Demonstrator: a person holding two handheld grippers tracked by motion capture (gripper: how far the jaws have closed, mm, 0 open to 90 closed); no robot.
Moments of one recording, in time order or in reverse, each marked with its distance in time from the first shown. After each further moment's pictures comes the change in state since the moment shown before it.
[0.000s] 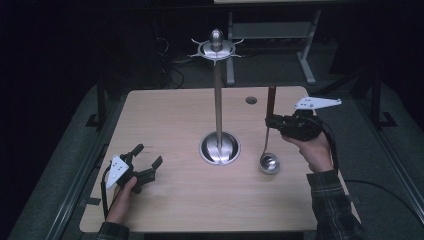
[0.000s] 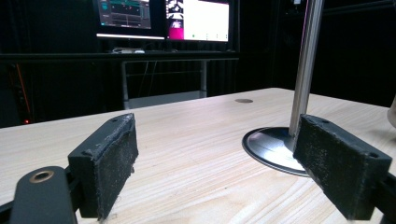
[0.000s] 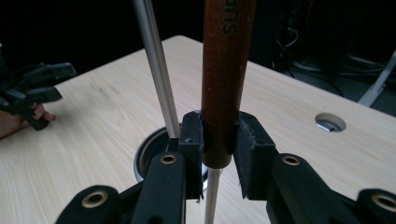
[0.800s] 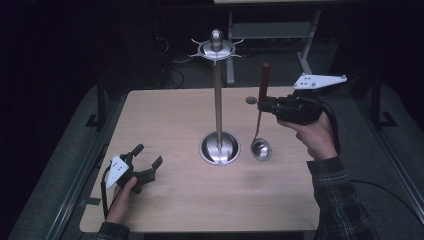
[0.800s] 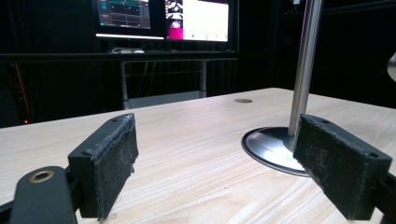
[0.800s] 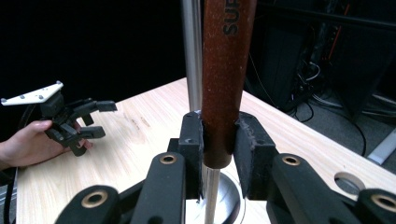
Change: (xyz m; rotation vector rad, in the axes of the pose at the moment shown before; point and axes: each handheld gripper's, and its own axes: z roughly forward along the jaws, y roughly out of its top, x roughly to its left) left arm 0.000 0.000 0.000 0.003 -0.003 -0.002; right arm 0.024 0.064 -0.014 -0.068 0.093 -0.080
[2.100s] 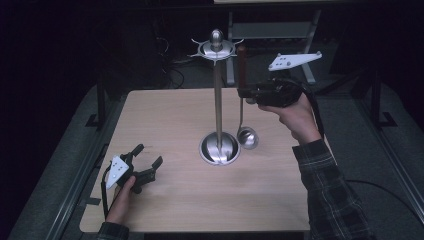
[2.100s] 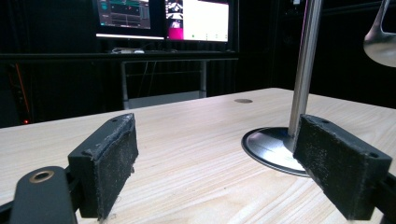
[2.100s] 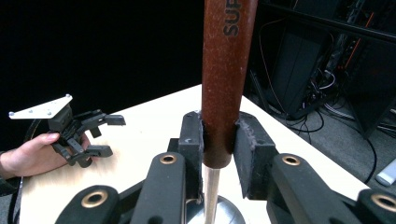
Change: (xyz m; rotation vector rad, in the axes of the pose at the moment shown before) left arm 0.000 0.000 0.000 0.001 0.000 0.002; right arm 0.011 0.048 0.036 0.032 0.046 -0.060
